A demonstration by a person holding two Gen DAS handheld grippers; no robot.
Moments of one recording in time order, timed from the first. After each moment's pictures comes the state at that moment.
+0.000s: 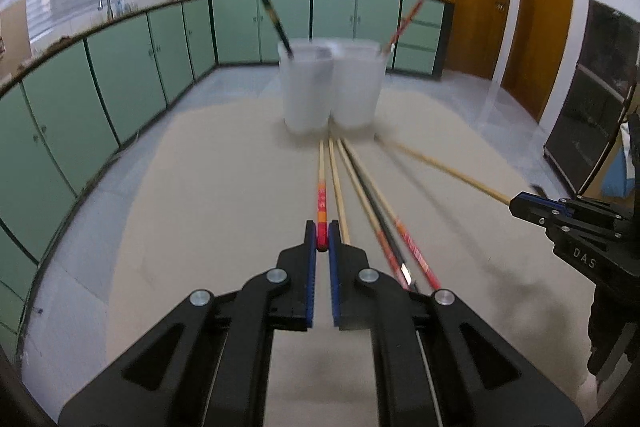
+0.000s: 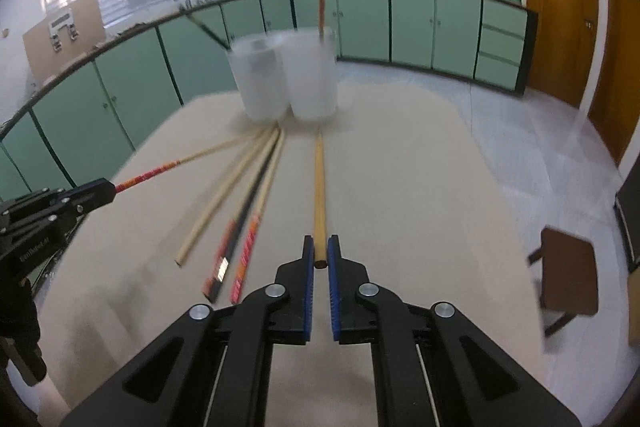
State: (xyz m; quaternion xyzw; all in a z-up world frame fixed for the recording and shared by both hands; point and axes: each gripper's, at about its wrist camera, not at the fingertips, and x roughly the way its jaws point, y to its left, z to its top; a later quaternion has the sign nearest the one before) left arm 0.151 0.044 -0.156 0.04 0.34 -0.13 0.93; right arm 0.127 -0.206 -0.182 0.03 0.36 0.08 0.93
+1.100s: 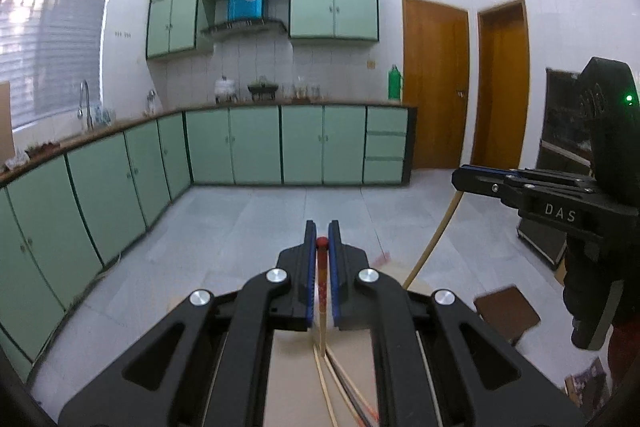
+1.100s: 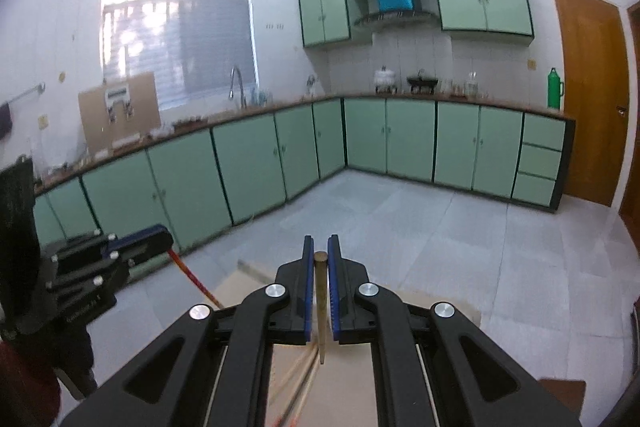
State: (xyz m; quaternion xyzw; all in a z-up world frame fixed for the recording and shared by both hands) left arm 0.213 0.024 0.035 0.03 0.15 -0.19 0.97; right arm 0.215 -0.213 0.051 0.03 0.18 0.16 0.97
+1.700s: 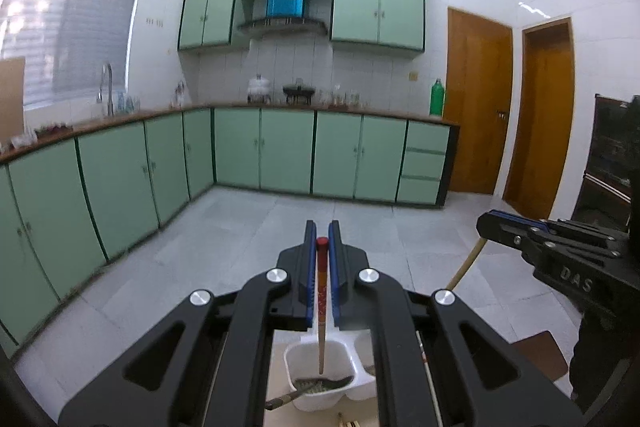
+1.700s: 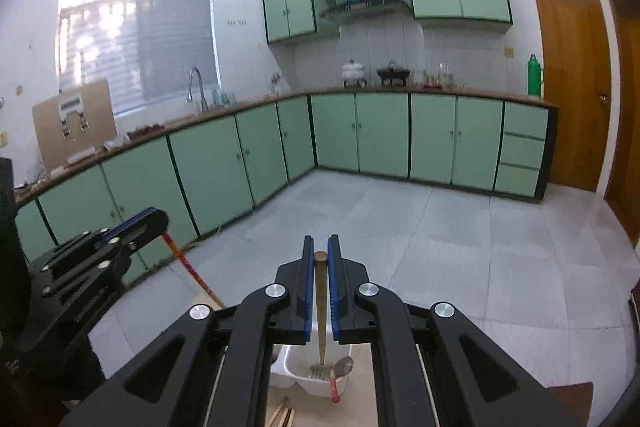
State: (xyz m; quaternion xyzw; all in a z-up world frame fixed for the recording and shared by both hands) left arm 0.356 0.004 0.002 -0.01 0.16 -0.13 0.98; right arm 0.344 -0.200 0.016 0.04 0.21 0.11 0.97
